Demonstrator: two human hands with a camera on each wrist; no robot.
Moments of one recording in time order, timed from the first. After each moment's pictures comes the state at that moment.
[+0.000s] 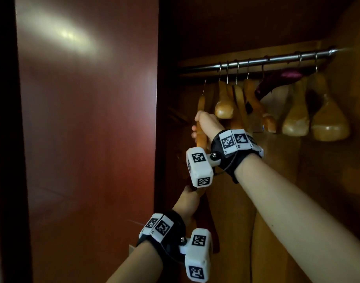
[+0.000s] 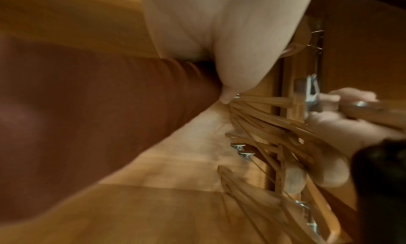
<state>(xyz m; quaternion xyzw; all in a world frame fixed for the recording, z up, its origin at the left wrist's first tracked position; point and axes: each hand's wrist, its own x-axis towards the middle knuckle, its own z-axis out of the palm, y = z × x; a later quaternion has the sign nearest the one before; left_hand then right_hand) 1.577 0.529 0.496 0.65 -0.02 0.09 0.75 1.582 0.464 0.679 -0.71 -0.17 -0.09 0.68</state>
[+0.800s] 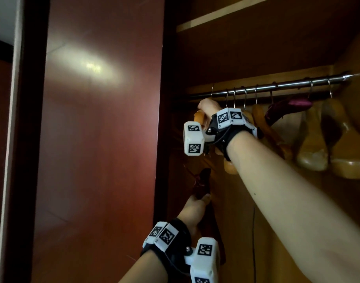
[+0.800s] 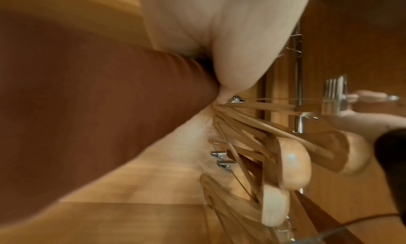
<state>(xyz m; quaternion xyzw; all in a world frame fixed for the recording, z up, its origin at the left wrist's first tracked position) 1.606 0.526 0.550 0.64 0.01 0.10 0.76 1.626 0.483 0.789 -0.69 -0.18 -0.10 0.69</state>
